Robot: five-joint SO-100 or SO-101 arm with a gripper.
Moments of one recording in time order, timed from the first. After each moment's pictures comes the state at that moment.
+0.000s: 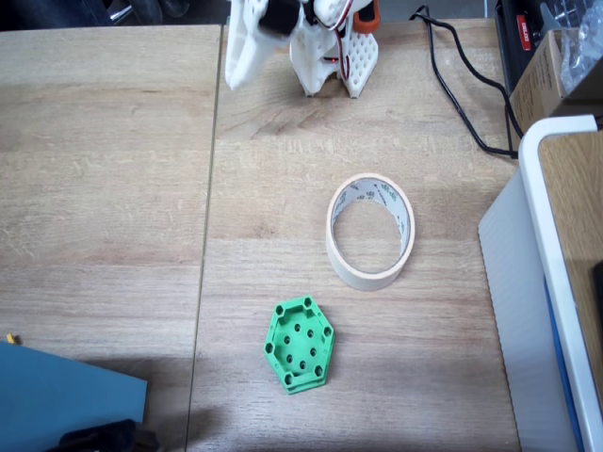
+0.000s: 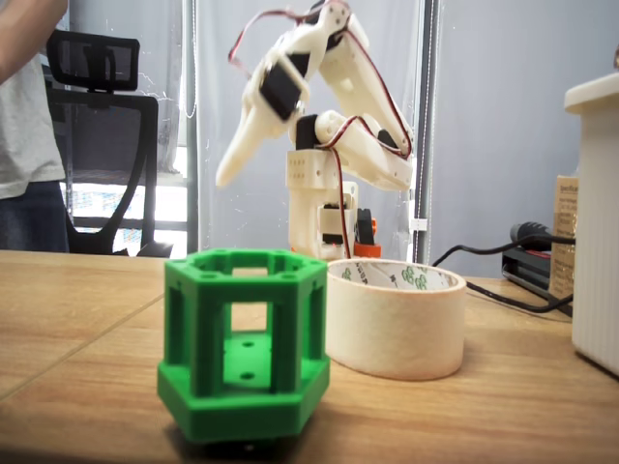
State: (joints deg) arm 41.5 193.4 155.0 83.8 -87.9
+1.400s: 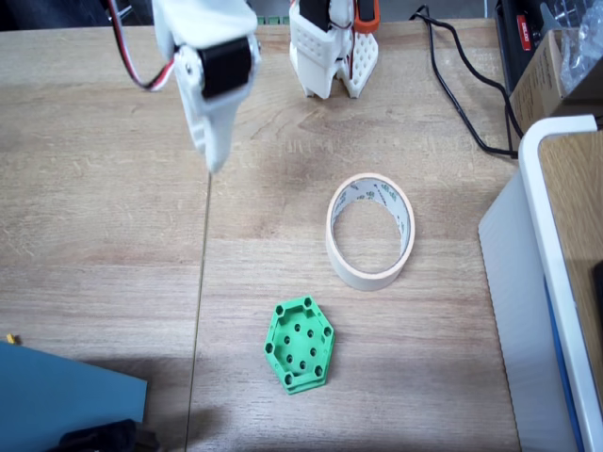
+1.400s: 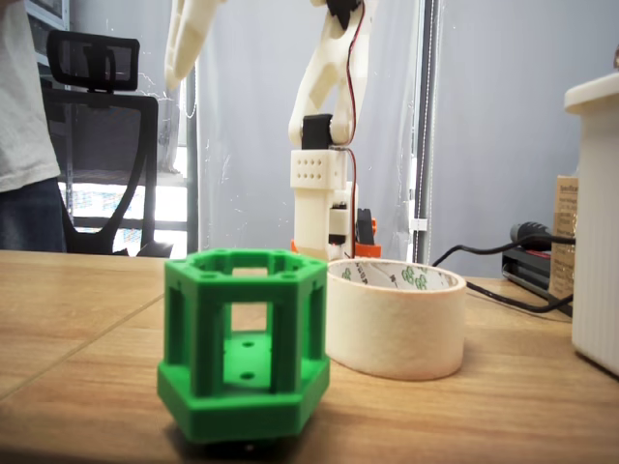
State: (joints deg) arm 22.1 117.9 99.3 83.9 -75.9
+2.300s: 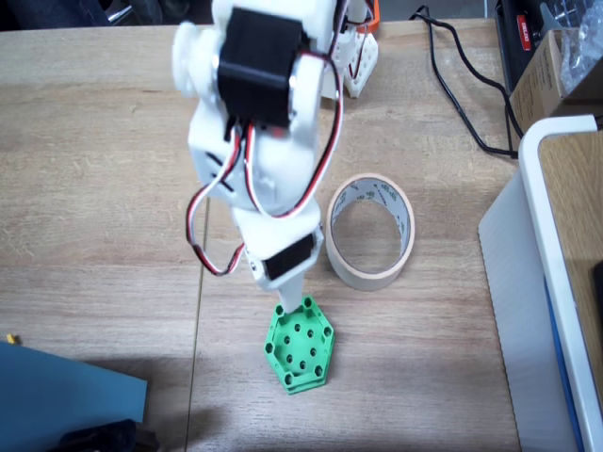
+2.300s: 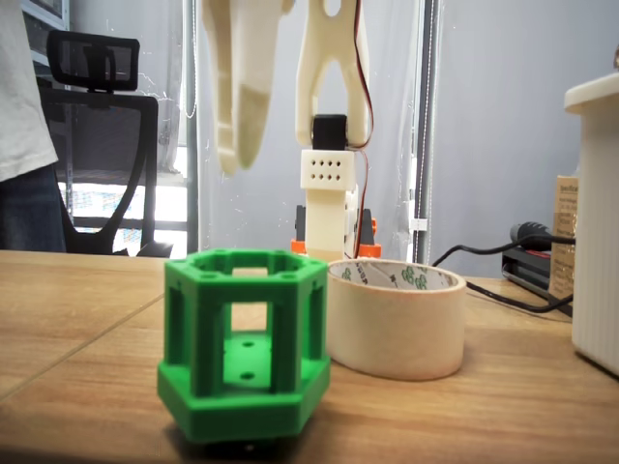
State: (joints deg) arm 3.3 87.8 81.7 84.6 -50.6
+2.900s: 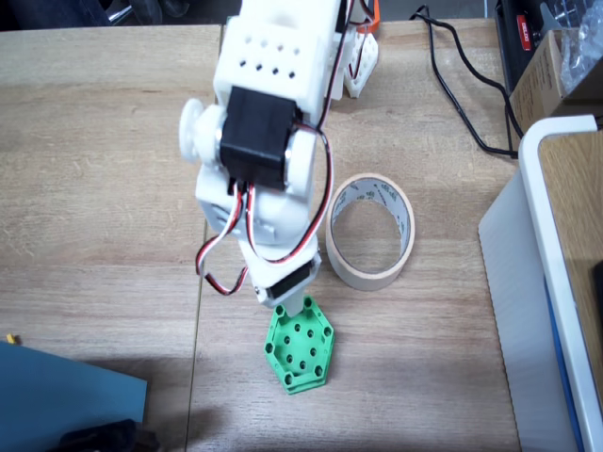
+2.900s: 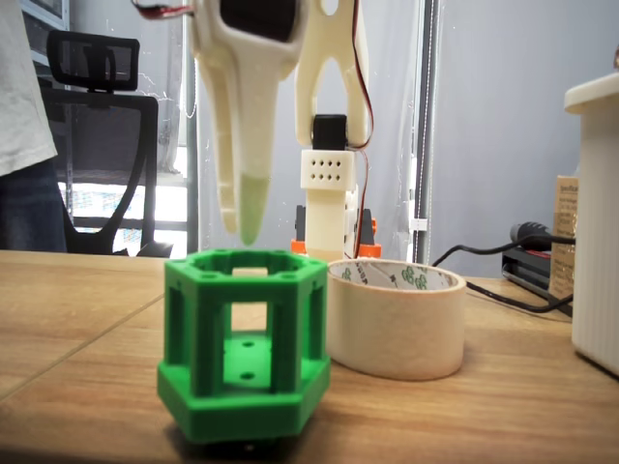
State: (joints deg) arm 3.3 82.2 81.7 84.6 -50.6
